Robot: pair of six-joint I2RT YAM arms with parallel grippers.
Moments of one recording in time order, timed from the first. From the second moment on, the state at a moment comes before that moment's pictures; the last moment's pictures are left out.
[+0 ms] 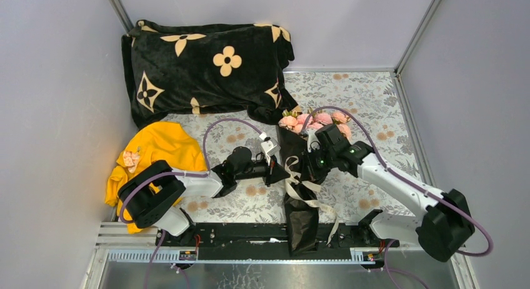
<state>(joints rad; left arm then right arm) -0.83 1.51 0.46 0.80 0.46 -0.34 0.64 1.23 0.82 -0.62 -0.35 0.28</state>
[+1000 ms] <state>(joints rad) -0.83 1.59 0.46 0.85 0.46 -0.26 0.63 1.17 0.95 -0.79 -0.37 0.29</state>
